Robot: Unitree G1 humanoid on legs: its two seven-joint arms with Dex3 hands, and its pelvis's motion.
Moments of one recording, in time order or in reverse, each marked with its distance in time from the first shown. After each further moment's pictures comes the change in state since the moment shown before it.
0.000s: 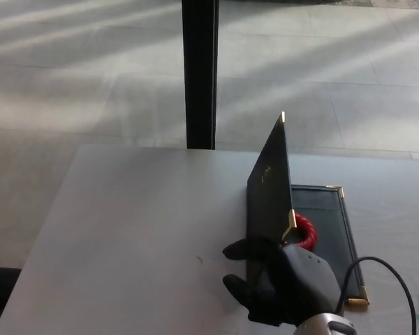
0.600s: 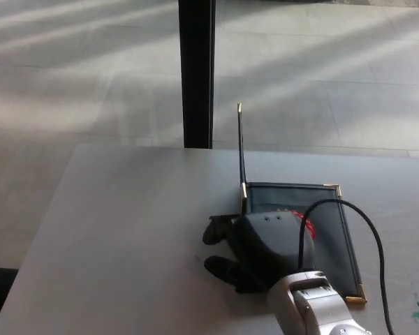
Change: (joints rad) left_arm -0.029 0.000 -0.049 0.001 0.004 0.000 0.001; right_arm -0.299 -0.033 0.233 0.138 -0.230 0.081 0.126
